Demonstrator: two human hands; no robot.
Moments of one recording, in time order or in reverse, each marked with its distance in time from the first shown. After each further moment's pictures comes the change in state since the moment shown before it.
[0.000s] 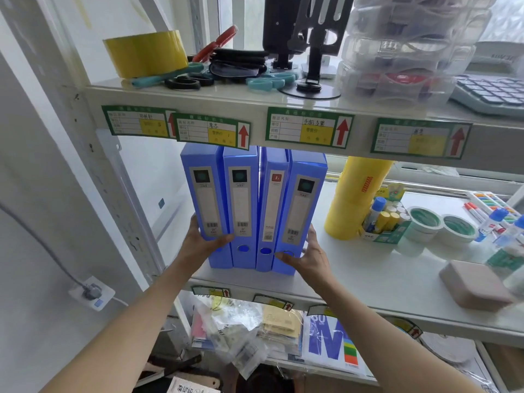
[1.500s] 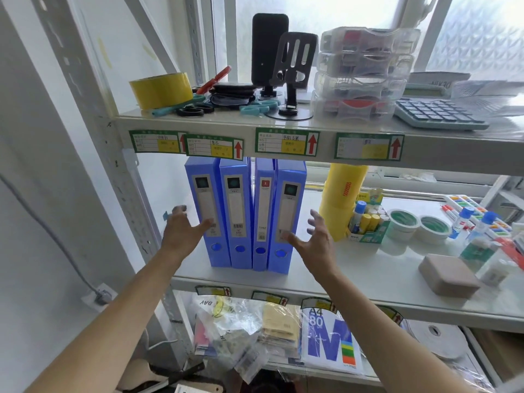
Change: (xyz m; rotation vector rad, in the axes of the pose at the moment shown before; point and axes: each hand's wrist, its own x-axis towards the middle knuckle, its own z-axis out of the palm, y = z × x) left_hand -0.030 0.076 -0.029 0.378 0.225 -0.074; right_hand -0.053 -0.071 -0.040 0.034 0.256 -0.101
